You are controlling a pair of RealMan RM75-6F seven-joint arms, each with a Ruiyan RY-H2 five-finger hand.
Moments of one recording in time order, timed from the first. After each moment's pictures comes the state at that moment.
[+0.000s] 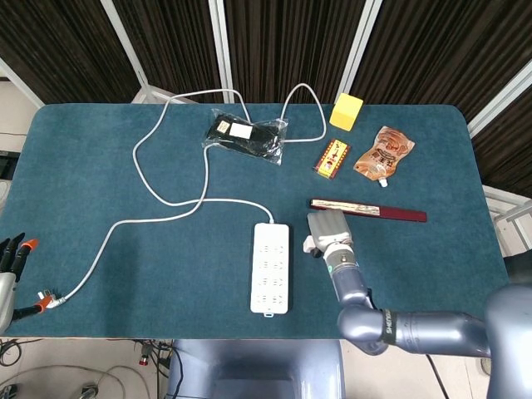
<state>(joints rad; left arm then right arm) -0.05 -1.06 -0.03 -1.79 1.41 1.48 0.23 1.11 -1.48 0.29 -1.77 -0.05 1.17 -1.03</state>
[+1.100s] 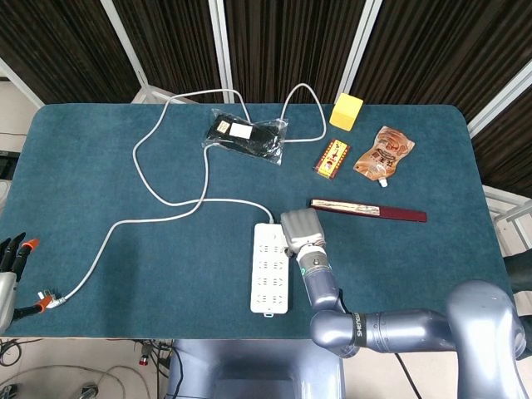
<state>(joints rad) -0.05 -1.06 -0.03 -1.78 1.40 1.48 0.23 1.18 -1.60 0.32 -1.72 -0.10 1.21 -1.01</state>
